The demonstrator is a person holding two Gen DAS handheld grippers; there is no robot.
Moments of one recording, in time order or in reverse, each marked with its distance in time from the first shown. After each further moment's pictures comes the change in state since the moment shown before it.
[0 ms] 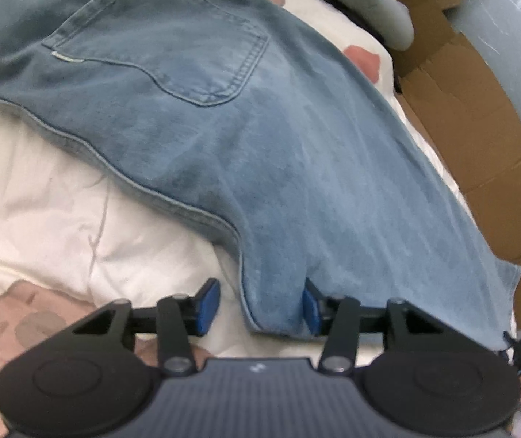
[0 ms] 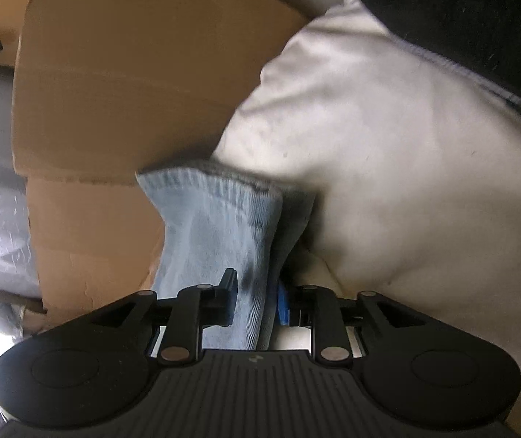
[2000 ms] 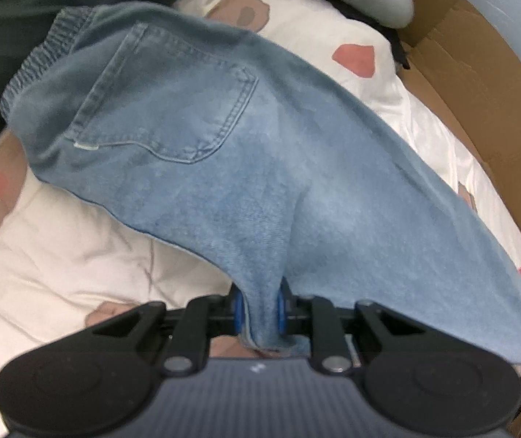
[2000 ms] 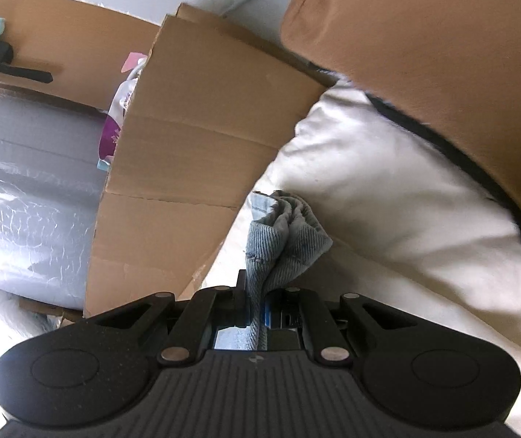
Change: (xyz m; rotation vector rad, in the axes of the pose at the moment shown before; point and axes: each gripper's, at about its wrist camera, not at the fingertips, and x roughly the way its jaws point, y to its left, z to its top) left arm -0.102 -0.066 0.006 0.130 0.161 0.203; right arm -0.120 0.039 -0.025 0.016 -0.089 0.024
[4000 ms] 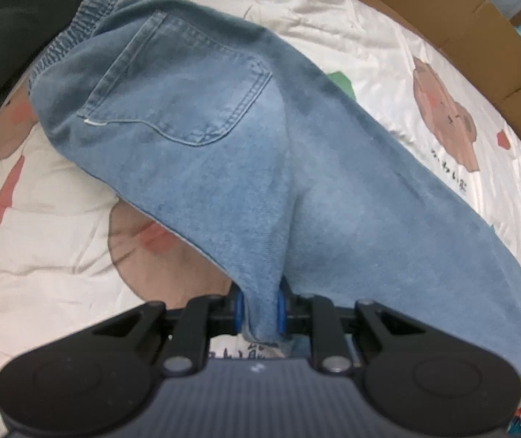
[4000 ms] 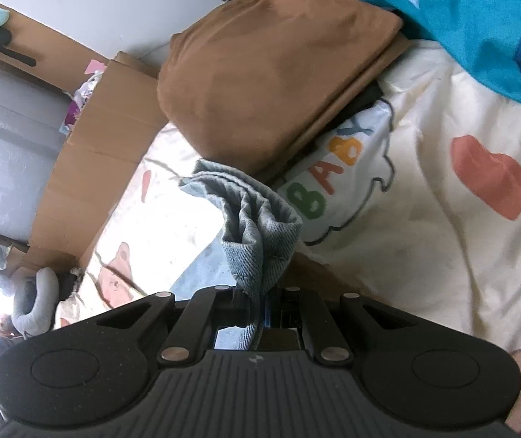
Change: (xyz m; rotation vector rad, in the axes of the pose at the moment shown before) left arm -0.005 0.015 -0.056 0.194 0.114 -0.007; right arm -0.275 -0.112 -0.077 -0.106 0.024 -0.256
